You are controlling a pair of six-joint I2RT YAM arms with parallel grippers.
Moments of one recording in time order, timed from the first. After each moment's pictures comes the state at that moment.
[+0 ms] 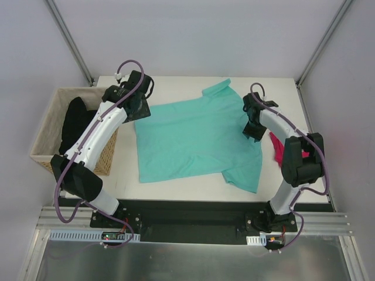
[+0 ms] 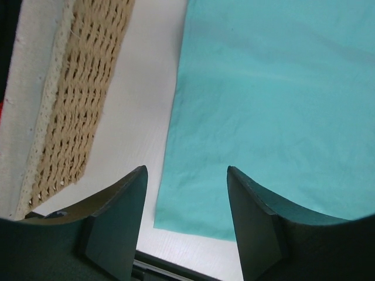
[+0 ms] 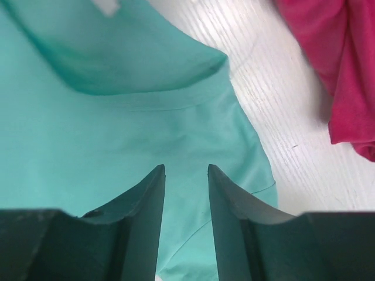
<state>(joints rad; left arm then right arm) -0.39 1.55 1.65 -1.15 -0.45 -0.62 0.23 1.78 1.32 -0.90 0.34 0.76</state>
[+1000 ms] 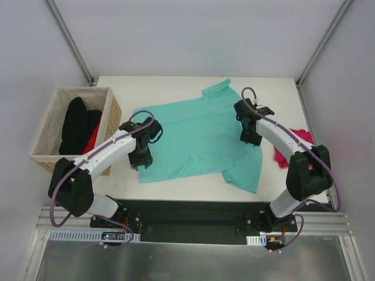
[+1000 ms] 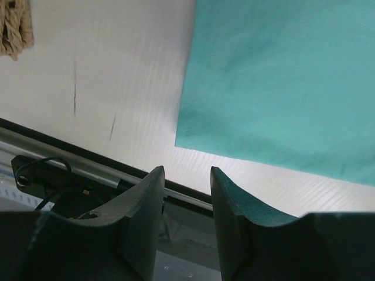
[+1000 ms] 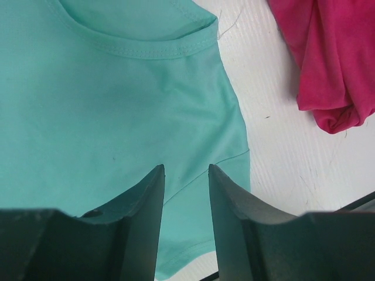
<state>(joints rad) -0.53 1.42 1.05 -1.16 -0.26 -0.85 0.39 1.61 1.24 -0.96 0.48 0.72</state>
